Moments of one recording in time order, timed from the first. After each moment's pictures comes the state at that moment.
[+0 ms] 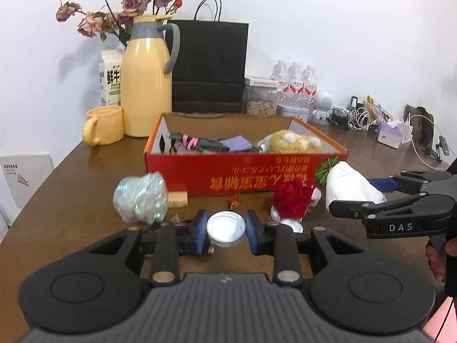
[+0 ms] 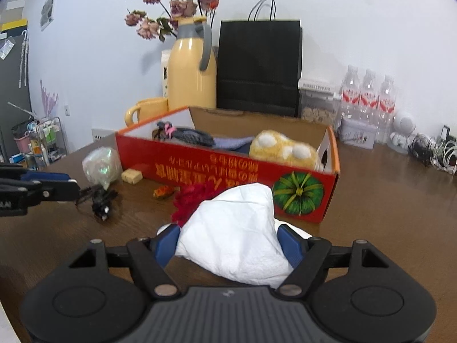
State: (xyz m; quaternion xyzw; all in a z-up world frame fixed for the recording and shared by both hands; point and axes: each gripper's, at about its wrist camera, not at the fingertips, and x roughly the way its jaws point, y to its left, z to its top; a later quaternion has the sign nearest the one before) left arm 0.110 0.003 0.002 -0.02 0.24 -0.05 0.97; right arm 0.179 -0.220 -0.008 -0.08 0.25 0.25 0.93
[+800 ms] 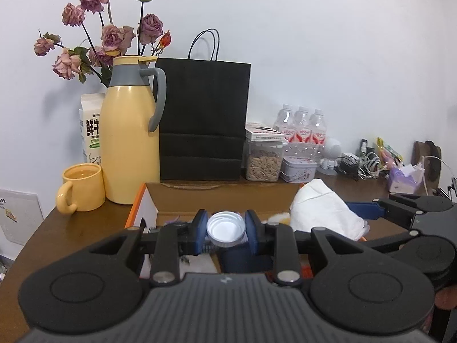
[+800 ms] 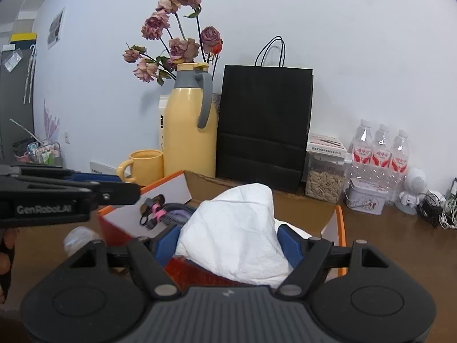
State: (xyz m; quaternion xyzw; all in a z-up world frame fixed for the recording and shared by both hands) left arm 0.233 -0.009 0.054 -0.03 0.18 -0.04 0.98; right arm 0.261 -0.178 0.051 -0.08 0.19 0.27 0.94
